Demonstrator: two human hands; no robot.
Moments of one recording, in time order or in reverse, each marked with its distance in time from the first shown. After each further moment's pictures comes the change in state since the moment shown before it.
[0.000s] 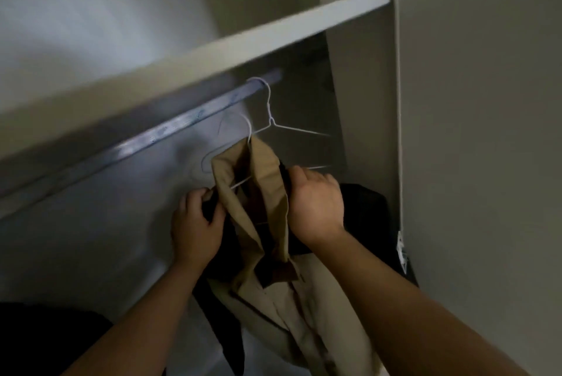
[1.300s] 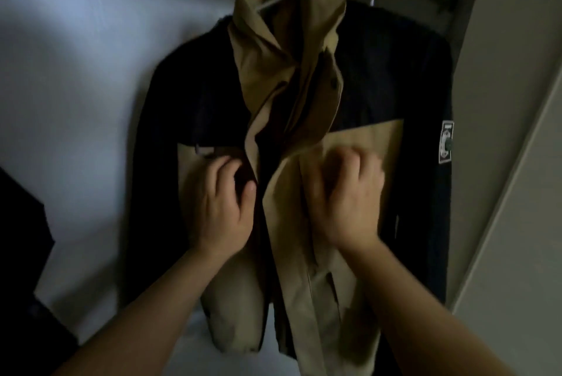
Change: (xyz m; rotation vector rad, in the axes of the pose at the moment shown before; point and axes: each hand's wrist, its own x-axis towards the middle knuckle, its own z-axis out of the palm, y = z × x) left_hand -0.127 -0.206 0.141 -0.203 0.346 0.298; right_hand -0.156 0.015 0.226 -0.027 0.384 -0.170
